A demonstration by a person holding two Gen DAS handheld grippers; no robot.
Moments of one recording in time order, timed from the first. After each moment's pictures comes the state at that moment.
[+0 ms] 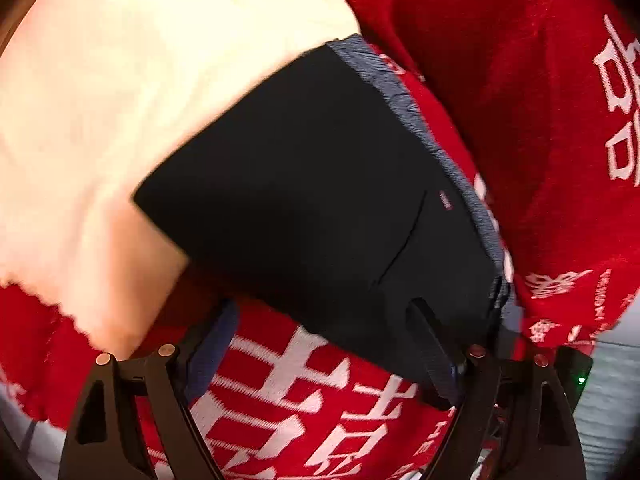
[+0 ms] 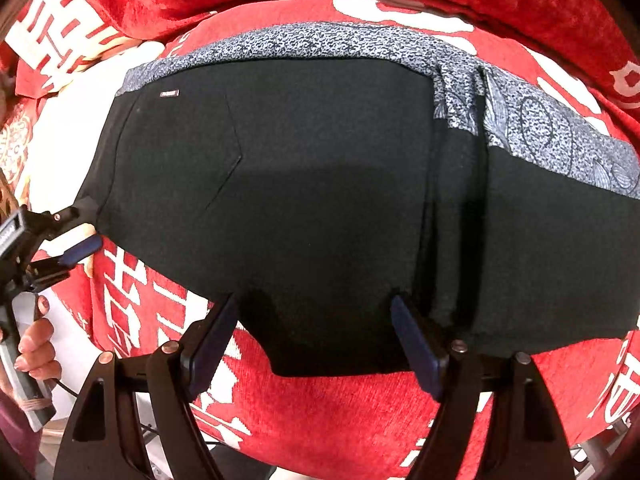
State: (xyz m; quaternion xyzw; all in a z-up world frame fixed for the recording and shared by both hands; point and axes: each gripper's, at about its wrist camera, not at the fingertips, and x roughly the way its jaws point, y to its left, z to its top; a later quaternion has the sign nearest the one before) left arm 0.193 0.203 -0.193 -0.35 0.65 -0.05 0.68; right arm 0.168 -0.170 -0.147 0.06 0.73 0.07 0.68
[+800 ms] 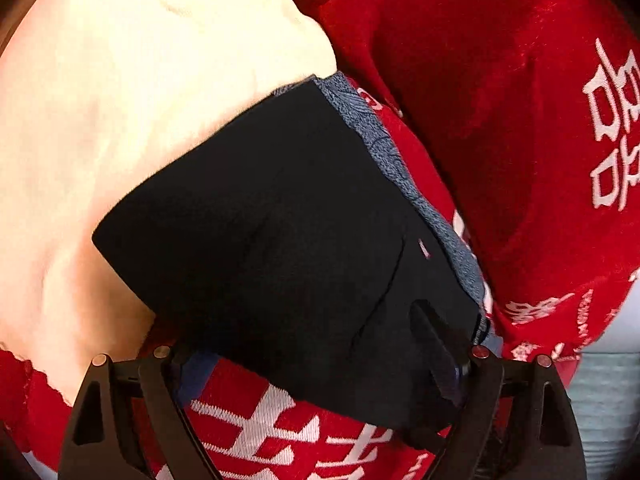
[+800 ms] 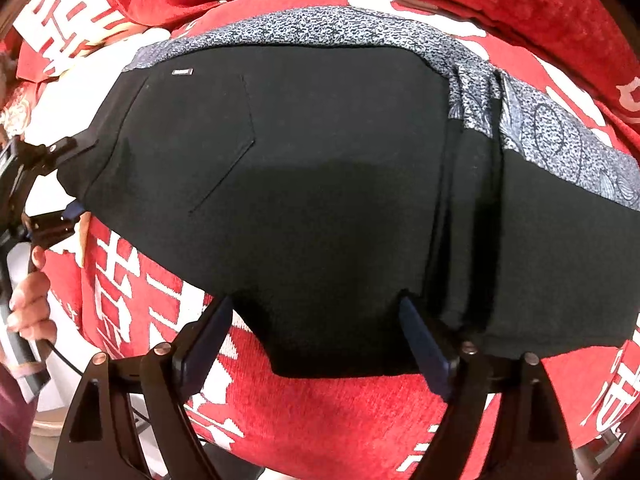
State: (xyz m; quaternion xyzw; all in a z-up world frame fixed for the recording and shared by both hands) left arm 0.203 0.190 -0.192 -0.37 0.60 -0.05 0.71; right arm 0.166 -0.148 -0.155 0.04 0.73 0.07 0.68
